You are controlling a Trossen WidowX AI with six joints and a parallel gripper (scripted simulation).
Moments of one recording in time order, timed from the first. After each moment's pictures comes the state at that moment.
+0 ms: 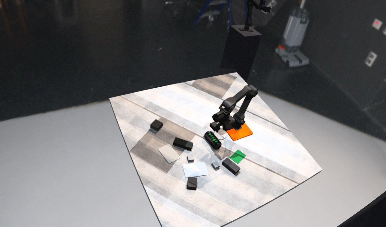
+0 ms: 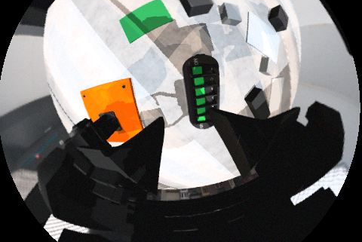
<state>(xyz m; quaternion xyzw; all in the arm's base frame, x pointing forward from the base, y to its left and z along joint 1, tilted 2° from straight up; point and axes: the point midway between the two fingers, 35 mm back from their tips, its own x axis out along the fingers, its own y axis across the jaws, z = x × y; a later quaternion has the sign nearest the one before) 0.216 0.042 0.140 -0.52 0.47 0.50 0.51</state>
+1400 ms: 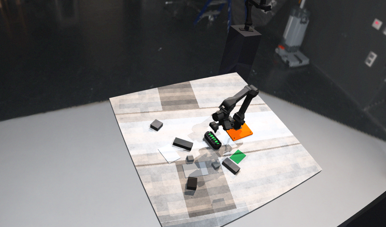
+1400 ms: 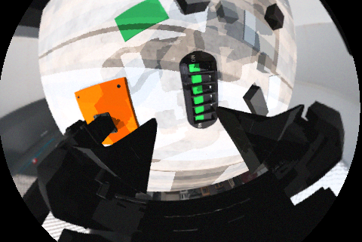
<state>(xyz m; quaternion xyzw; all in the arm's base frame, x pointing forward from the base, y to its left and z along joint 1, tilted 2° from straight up) 0.218 0.037 0.135 -0.53 0.46 0.49 0.52</state>
